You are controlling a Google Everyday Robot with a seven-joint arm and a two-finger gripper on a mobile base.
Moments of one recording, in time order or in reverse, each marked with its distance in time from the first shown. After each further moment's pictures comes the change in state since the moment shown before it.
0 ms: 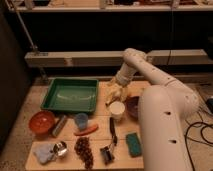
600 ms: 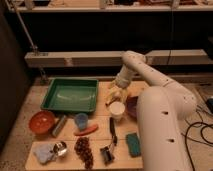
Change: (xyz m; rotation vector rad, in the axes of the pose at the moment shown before) arm 0.001 0.008 0.014 -0.029 -0.019 0.016
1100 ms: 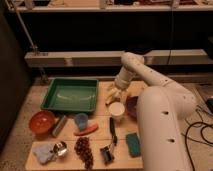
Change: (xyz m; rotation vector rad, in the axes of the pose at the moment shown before) arm -0.003 0.007 0.009 -0.023 0.000 -0.008
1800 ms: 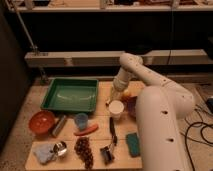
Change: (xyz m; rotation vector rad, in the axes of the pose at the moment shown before) arm -0.007 -0.003 0.007 -0.012 -0.007 -0.012
